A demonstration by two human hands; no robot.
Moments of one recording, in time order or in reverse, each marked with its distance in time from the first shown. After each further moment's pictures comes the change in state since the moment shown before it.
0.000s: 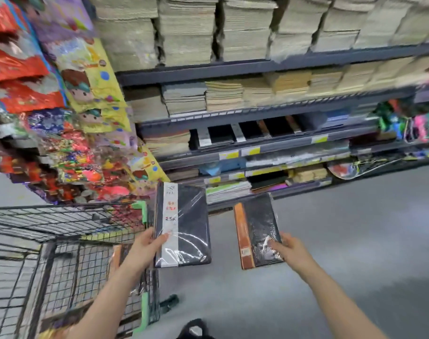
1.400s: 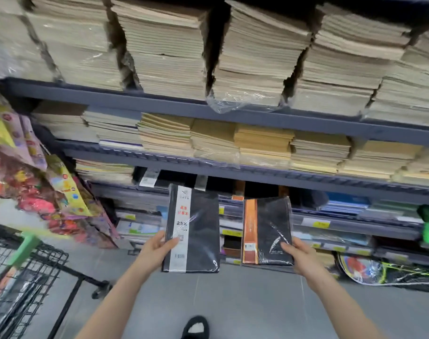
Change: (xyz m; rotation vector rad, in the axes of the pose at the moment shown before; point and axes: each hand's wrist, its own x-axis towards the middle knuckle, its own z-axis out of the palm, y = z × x) left_hand 0.235 0.120 0.306 -0.277 0.194 0.071; right_hand 0.350 -0.087 -0.281 0.061 -0.149 -0.035
